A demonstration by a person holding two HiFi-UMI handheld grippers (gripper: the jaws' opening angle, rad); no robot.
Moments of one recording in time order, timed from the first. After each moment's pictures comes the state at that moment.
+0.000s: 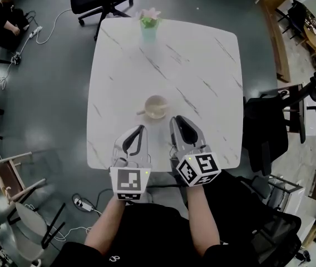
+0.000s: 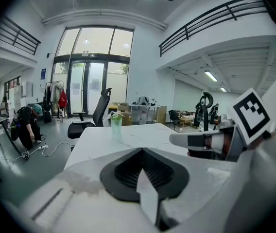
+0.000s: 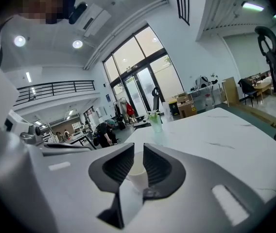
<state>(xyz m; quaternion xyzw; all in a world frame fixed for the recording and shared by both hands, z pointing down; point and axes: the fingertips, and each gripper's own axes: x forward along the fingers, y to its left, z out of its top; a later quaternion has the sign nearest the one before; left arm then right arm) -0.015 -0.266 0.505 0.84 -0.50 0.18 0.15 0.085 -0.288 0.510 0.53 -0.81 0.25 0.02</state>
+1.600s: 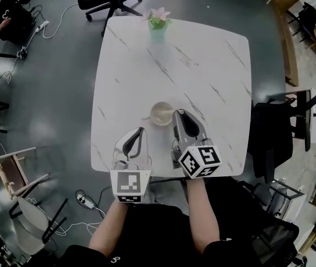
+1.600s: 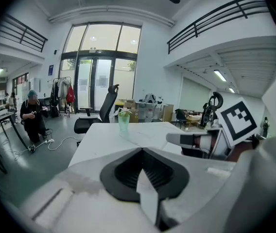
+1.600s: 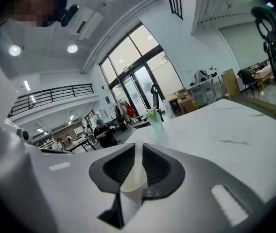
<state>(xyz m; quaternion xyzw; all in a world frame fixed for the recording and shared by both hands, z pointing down) -0.031 -0.285 0.519 0.81 -0.53 0.19 0.17 0.079 -0.335 0.539 0.52 -0.81 0.29 0.00</state>
